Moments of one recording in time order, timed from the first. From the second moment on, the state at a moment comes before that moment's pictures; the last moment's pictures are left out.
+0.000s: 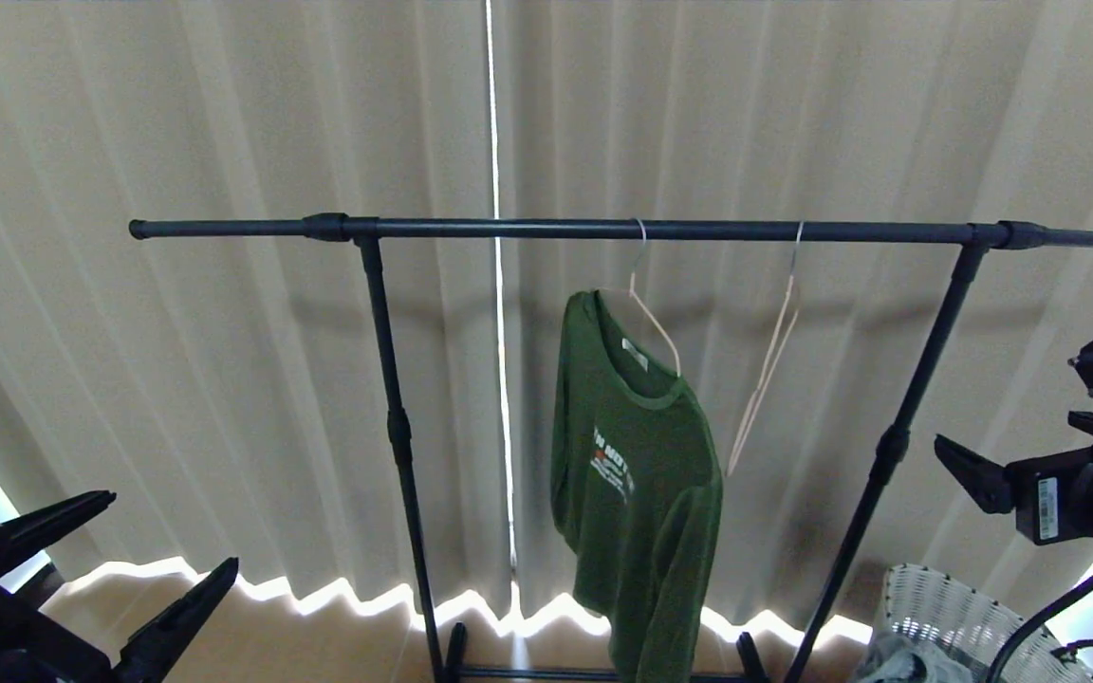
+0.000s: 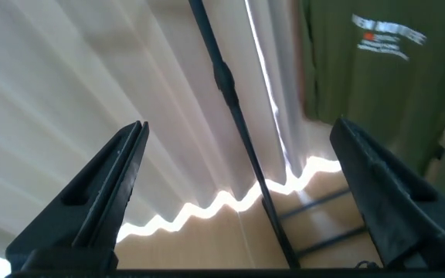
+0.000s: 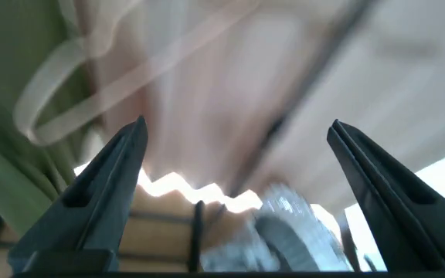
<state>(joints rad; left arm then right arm) -0.27 0.95 -0.14 -0.63 0.03 0.33 0.28 1.21 -0.48 -0.38 -0.43 -0.11</state>
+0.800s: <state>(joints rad) -0.19 0.99 -0.11 -0.63 0.03 0.35 0.24 1.20 -0.24 -0.48 -0.42 -0.16</state>
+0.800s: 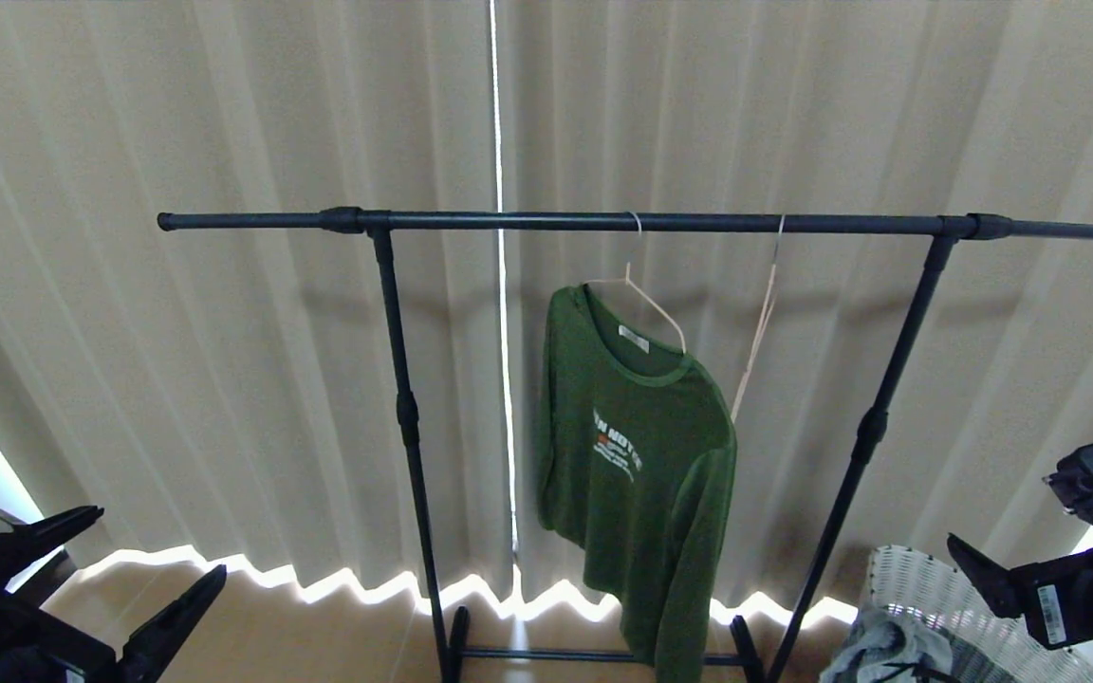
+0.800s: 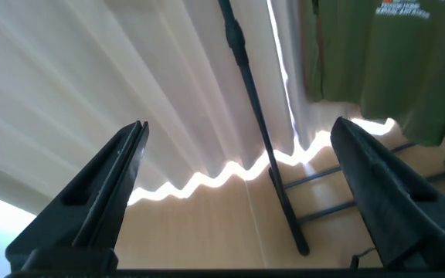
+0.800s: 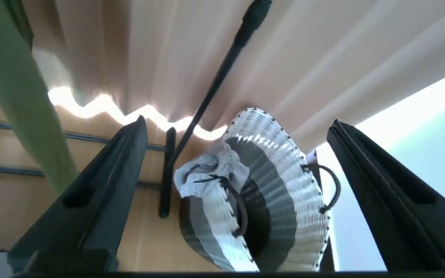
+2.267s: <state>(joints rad) -0.17 0.95 -0.08 -0.63 0.03 0.38 0.24 1.20 -0.15 -0.52 -0.43 -0.23</state>
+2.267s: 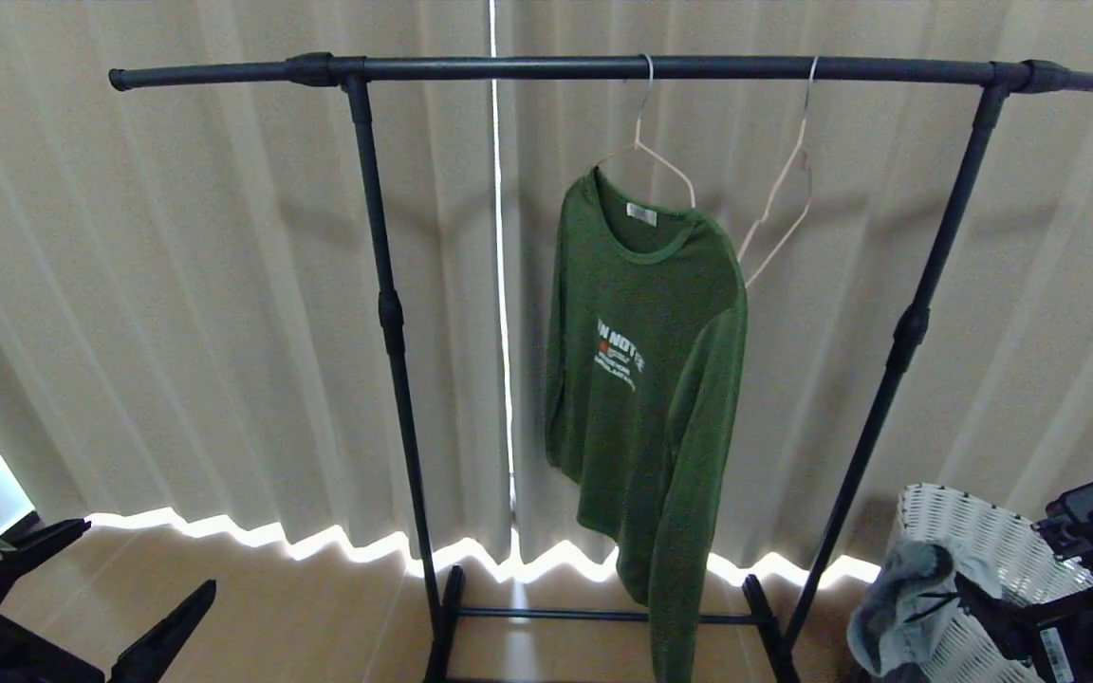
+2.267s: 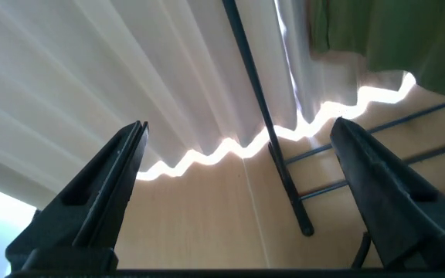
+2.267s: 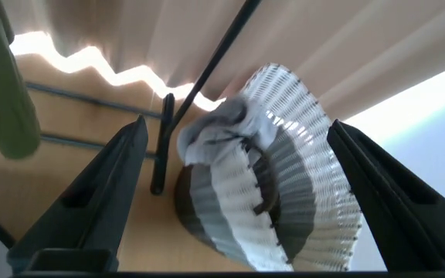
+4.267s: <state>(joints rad) -0.17 0.94 -0.06 -0.63 0.03 0.42 0.21 1.23 -0.18 -0.51 -0.16 -0.22</state>
